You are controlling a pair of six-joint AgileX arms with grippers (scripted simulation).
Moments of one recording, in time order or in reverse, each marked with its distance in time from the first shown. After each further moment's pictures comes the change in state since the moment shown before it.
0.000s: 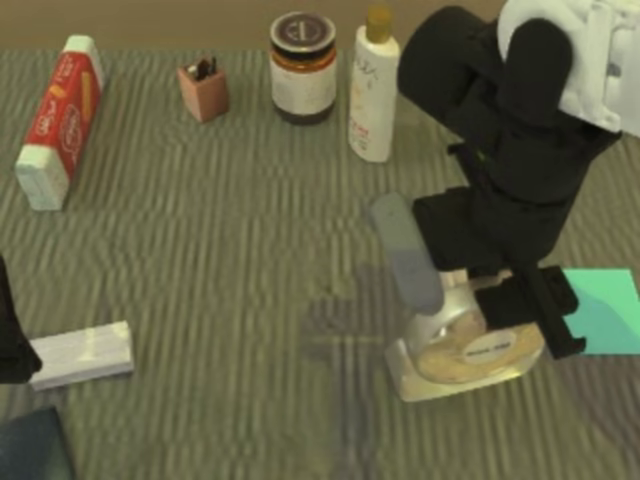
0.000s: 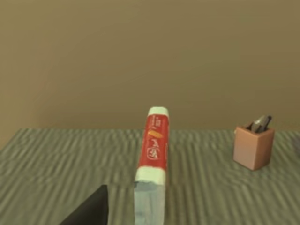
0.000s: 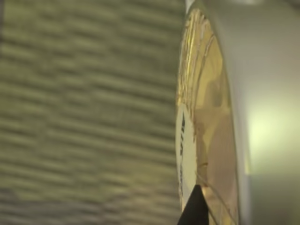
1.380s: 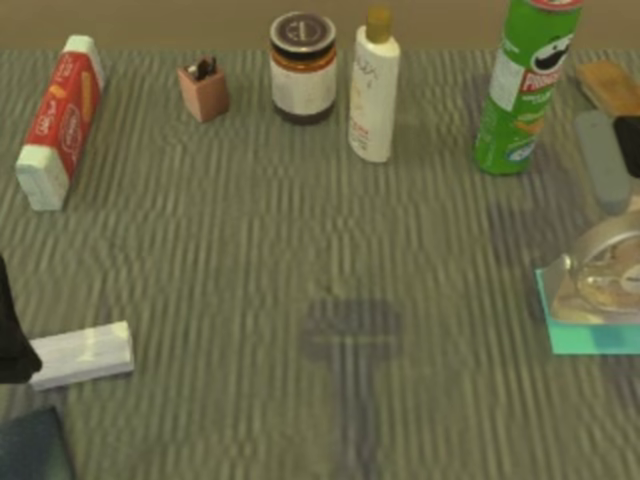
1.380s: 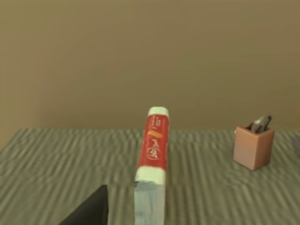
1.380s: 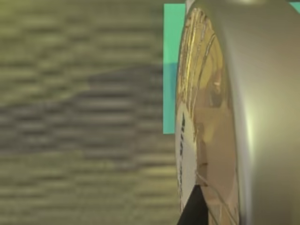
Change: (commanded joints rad) left arm 0.000 0.000 0.000 0.000 0.000 0.000; right arm -0.506 -0.007 -0.052 0.048 0.008 -0.259
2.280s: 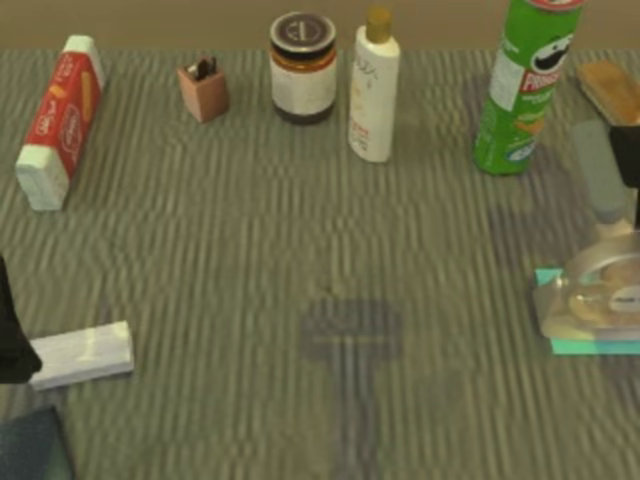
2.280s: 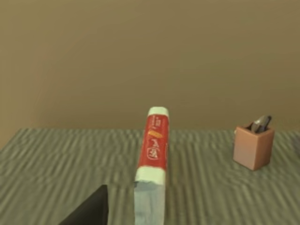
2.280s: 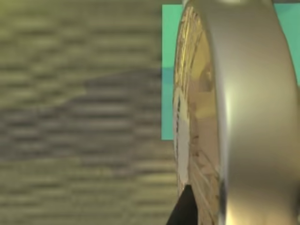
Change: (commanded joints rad) left arm 0.000 0.000 0.000 0.000 0.000 0.000; right arm -0.002 0.003 -0.038 0.045 -0.001 -0.002
